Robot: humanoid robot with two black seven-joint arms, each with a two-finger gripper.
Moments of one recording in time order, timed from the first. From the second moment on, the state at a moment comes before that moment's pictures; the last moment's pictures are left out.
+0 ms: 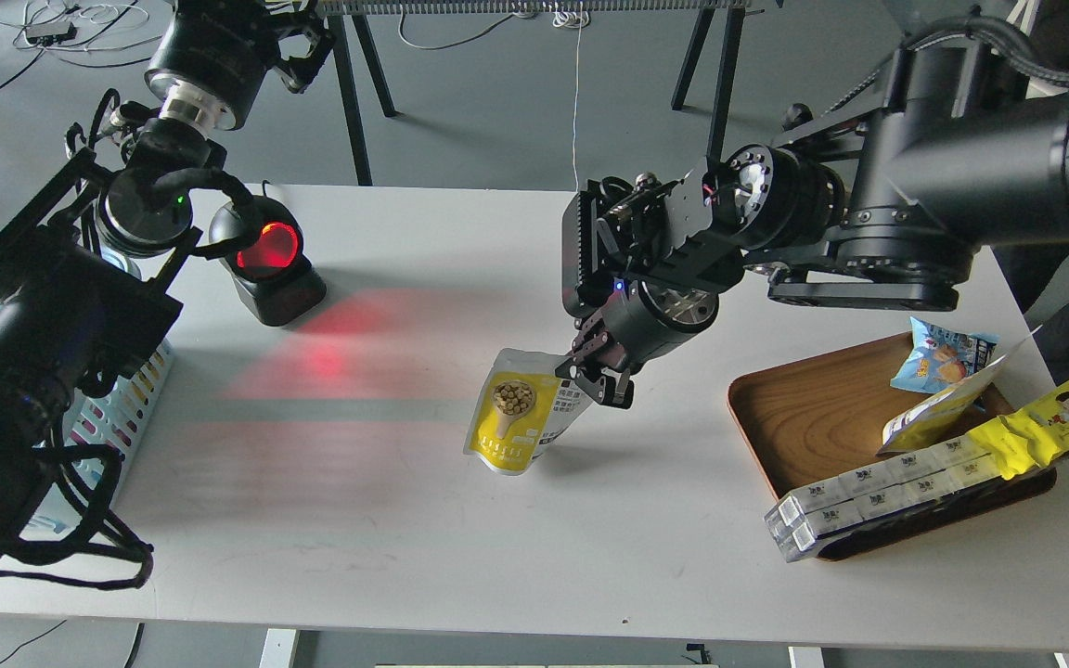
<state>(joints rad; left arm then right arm) -0.97 0.23 -0.94 -0.58 -0.13 -0.48 -0.17 1.90 -0.01 -0.91 1.18 -1.41 0.05 0.49</state>
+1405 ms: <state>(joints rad) -0.96 0.24 -0.94 -0.58 -0.13 -0.49 -0.17 1.92 0.00 -0.92 1.17 -1.43 0.06 0.49</state>
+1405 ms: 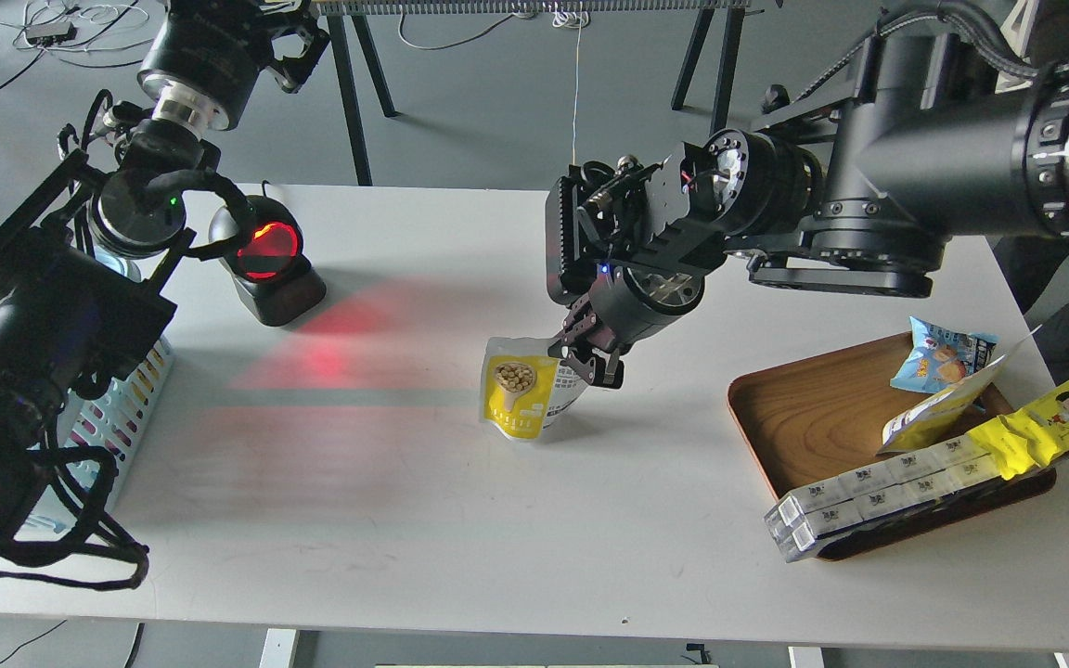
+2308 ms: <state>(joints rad) -0.97 0.29 -0.92 -0.58 -0.13 -0.49 -0.16 1.99 -0.40 -0.67 1.29 -1.16 0.06 0.49</state>
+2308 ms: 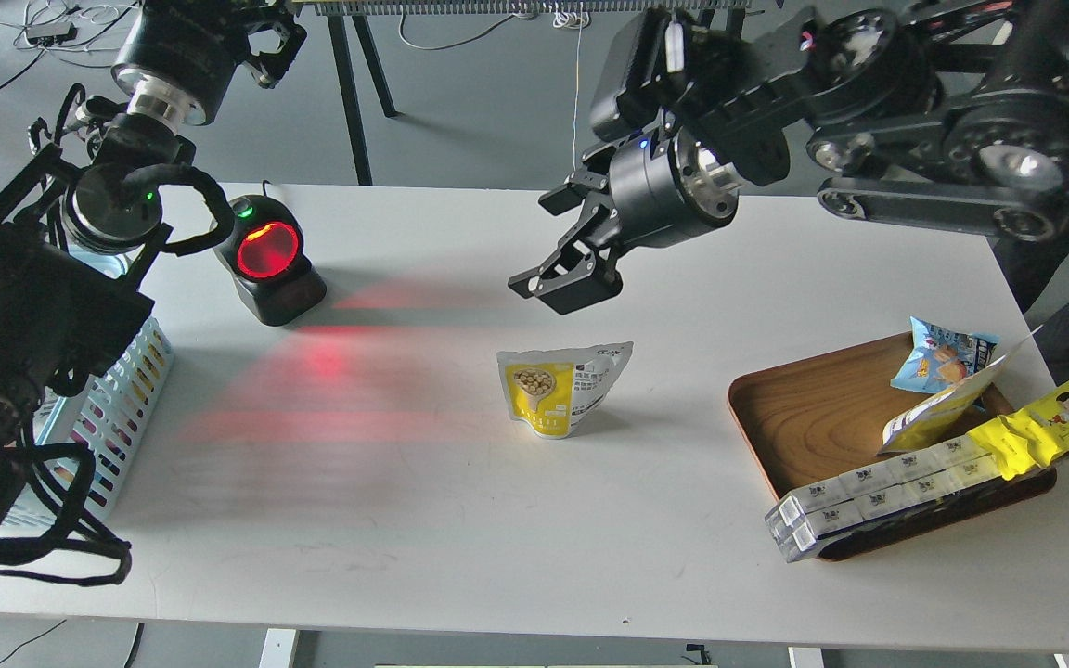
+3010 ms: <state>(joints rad) -1.30 0.42 -0.79 -0.65 0.44 -0.49 -0.17 1.44 -0.91 -0.17 1.12 -0.39 0.17 0.49</state>
